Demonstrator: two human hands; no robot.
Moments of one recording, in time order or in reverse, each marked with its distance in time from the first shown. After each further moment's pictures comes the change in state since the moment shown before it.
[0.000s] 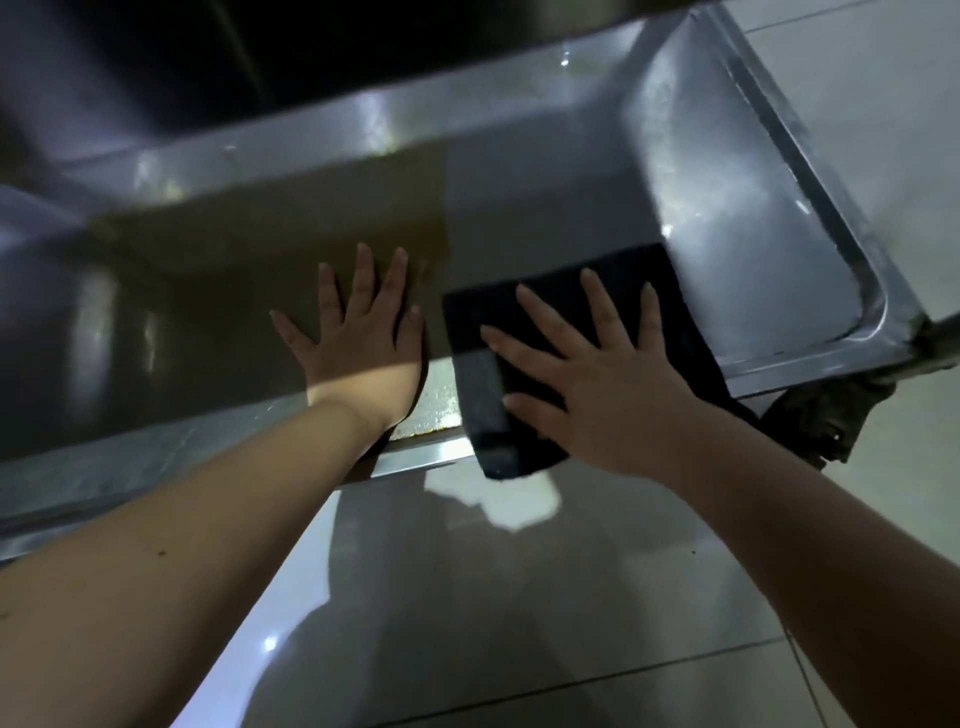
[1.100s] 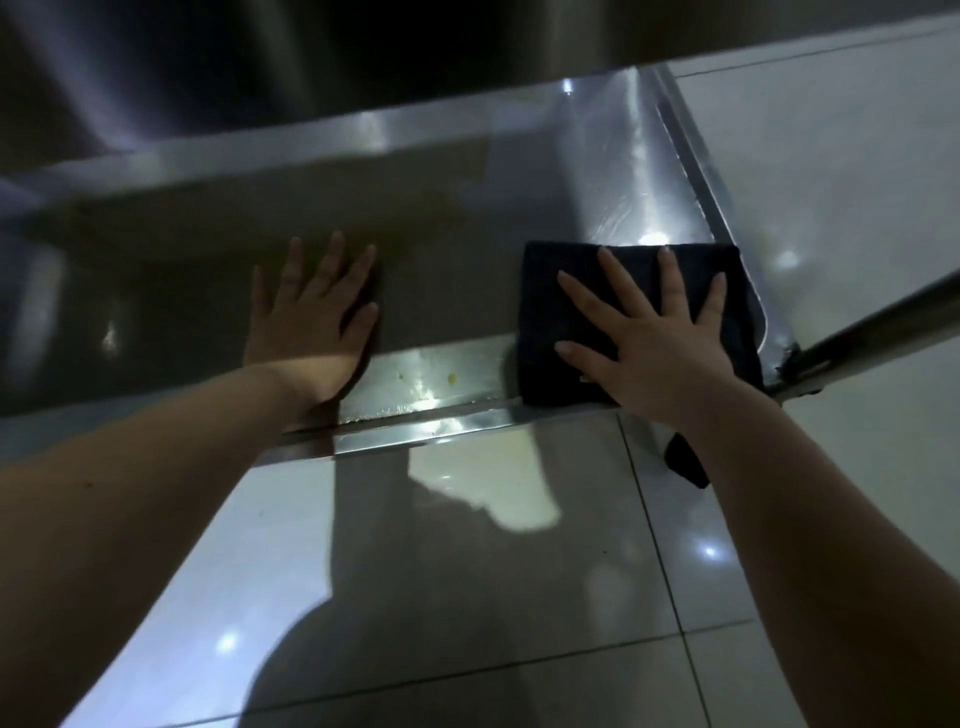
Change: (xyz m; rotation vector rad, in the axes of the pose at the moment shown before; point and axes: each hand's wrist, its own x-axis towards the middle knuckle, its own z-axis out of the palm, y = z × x) left_hand 0.001 0.013 -0.014 0.084 -0.034 0.131; right_hand -0.020 0.111 -0.007 -0.010 -0.010 0.250
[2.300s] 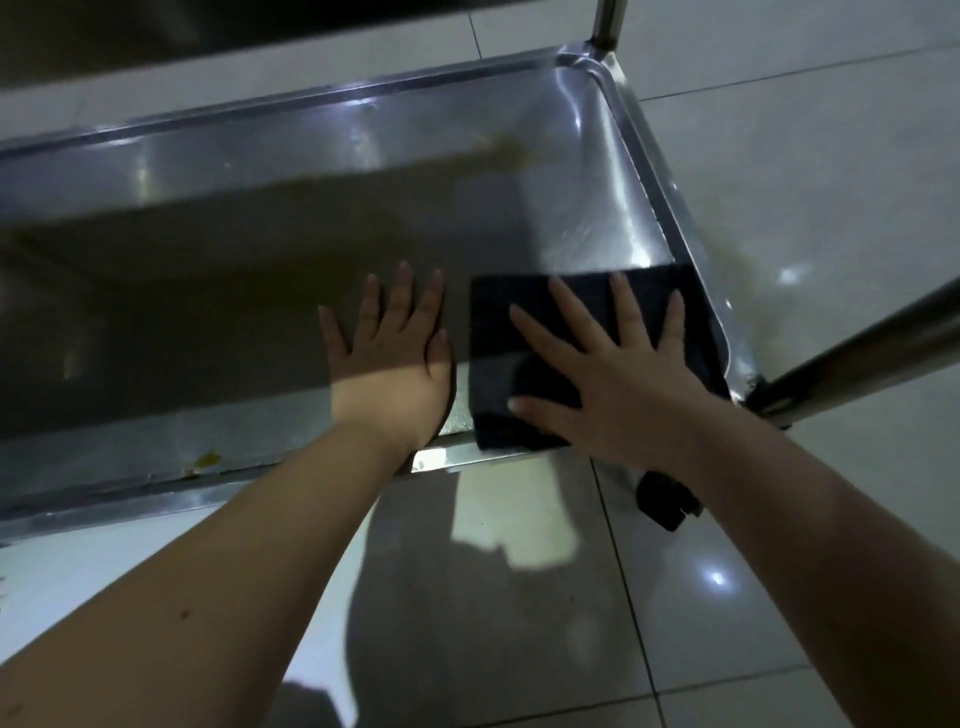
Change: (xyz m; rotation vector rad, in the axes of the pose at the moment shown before) left_hand -0.003 0.126 0.023 -0.075 0.110 -0.014; right_hand -0.001 0.019 -0.002 0.003 -0.024 -0.168
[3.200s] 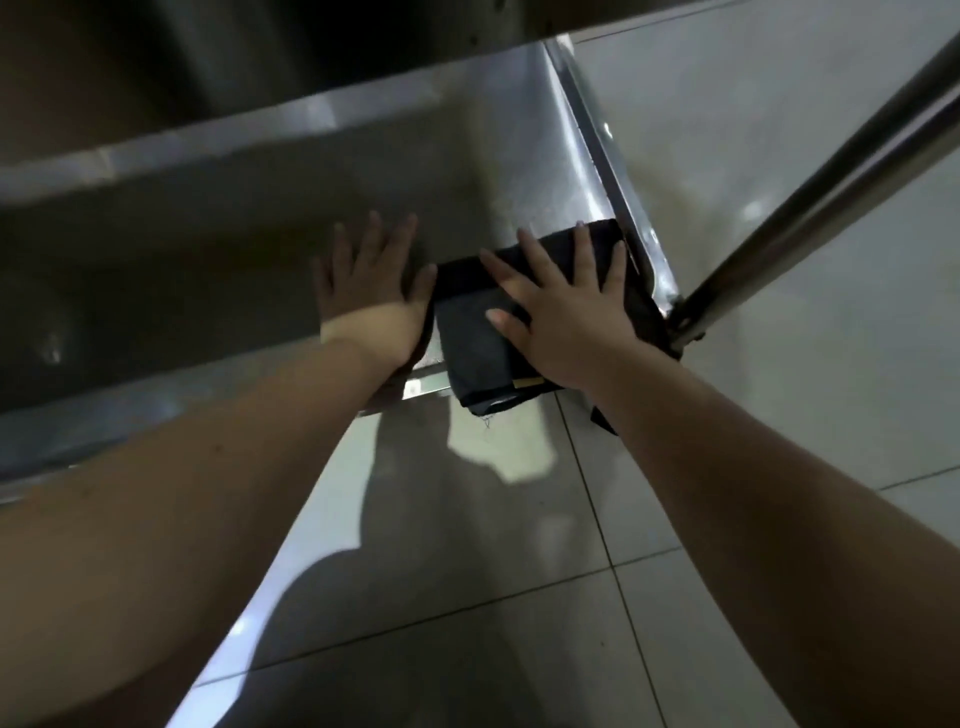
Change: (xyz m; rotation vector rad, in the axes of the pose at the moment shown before) left_hand 0.010 0.010 -0.022 -0.103 -0.120 -0.016; right_hand -0.009 -0.006 0.002 0.076 0.142 0.122
